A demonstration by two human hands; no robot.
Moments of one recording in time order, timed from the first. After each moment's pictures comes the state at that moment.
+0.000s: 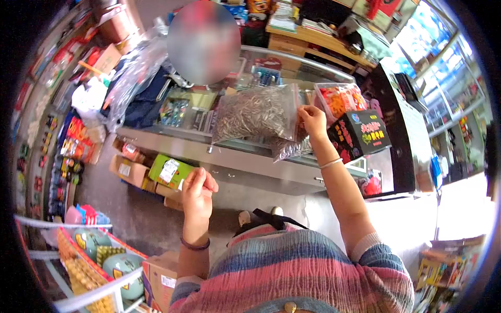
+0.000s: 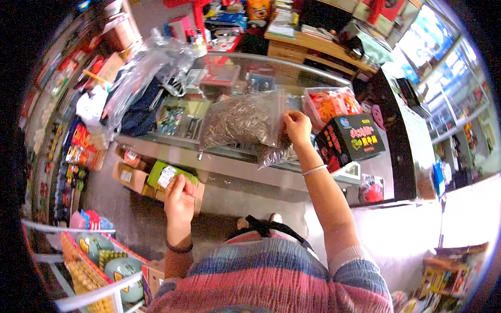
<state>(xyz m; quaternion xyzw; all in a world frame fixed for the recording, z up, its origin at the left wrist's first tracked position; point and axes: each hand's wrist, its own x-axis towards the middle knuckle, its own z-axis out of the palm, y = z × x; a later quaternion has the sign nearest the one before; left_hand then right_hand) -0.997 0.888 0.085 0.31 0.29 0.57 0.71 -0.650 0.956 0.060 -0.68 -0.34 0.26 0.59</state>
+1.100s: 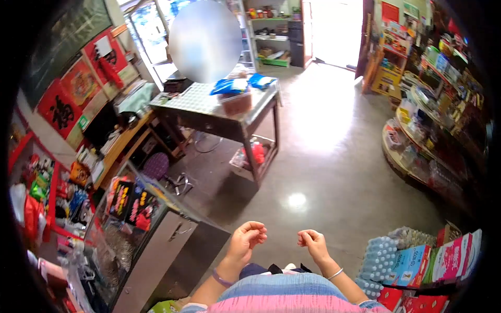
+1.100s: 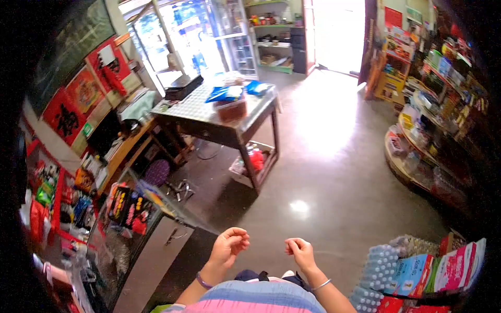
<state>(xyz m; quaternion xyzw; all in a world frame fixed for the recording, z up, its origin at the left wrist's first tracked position) -0.639 0.445 0.067 0.48 0.11 -0.19 0.85 -0.669 0.207 -0.024 -0.61 0.12 0.08 0.78</state>
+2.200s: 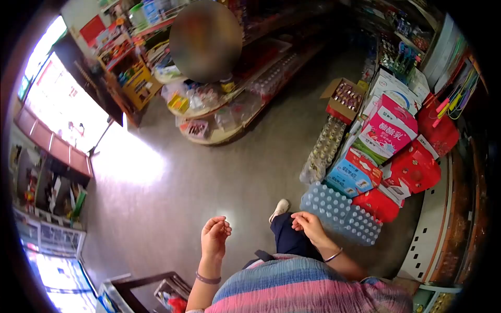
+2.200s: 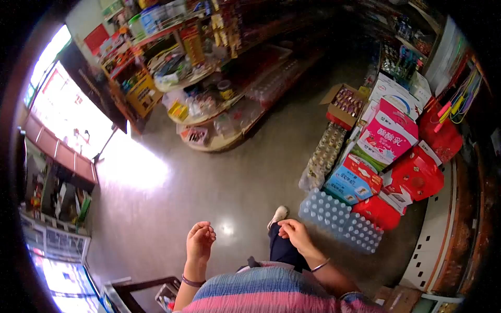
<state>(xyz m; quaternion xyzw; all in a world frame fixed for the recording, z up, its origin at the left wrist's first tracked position) -0.286 -0.261 0.015 0.47 -0.12 -0.61 0.63 -0.586 -0.305 -0.056 -0.41 0.52 -0.35 0.67</state>
